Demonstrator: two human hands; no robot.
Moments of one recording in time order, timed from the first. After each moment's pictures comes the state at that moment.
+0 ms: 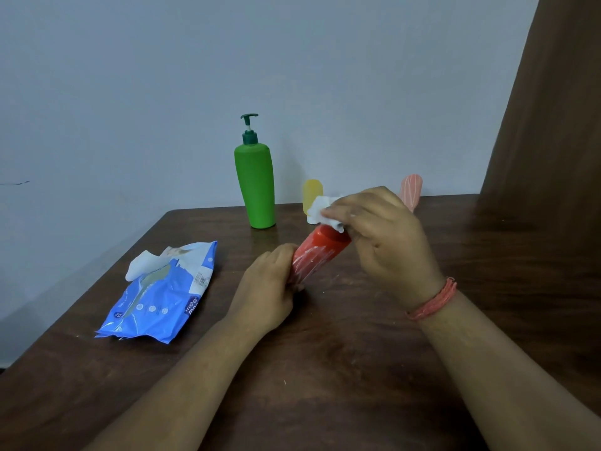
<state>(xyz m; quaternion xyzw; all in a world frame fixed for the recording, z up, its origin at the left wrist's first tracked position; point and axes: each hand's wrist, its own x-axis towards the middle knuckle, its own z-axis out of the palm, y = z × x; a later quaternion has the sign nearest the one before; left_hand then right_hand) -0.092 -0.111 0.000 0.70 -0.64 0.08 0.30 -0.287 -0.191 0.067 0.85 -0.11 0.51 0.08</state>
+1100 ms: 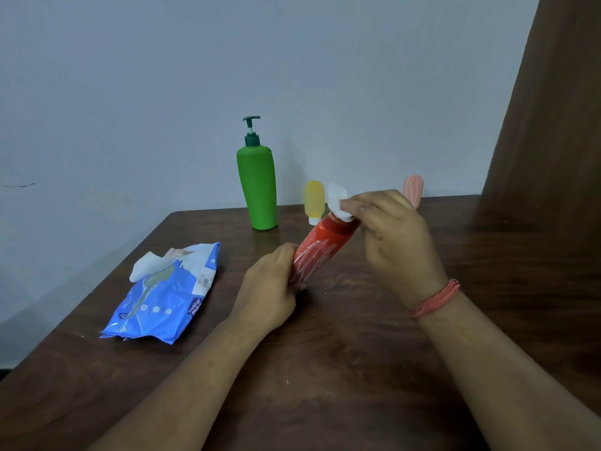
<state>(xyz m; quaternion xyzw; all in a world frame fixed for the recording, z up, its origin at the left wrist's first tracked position) -0.092 -0.112 0.000 0.72 -0.63 0.07 0.29 -0.290 -0.196 0.061 0.83 -0.22 0.50 0.09</state>
